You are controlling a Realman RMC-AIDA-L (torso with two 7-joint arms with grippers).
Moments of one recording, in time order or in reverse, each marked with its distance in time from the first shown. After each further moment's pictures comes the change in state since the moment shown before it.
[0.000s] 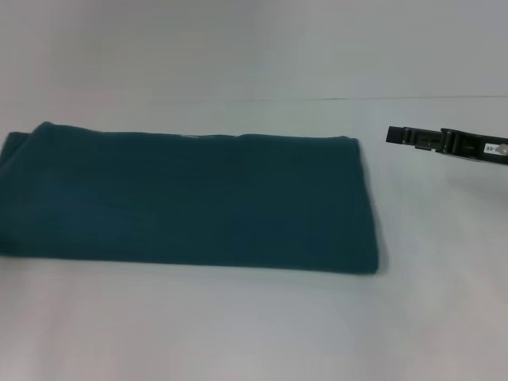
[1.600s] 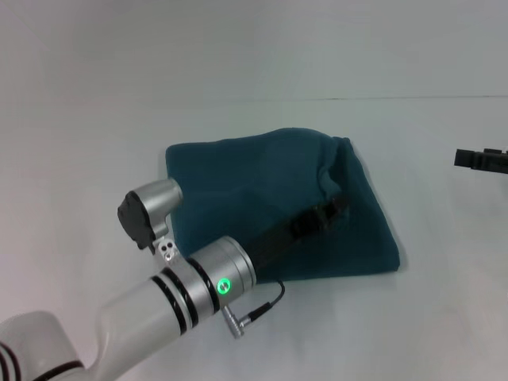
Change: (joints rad) left arm -0.352 -0.142 0.155 -1.209 -1.103 -0.058 1.063; right arm -0.096 -0.124 -0.004 0.013 0.021 -0.104 -0.143
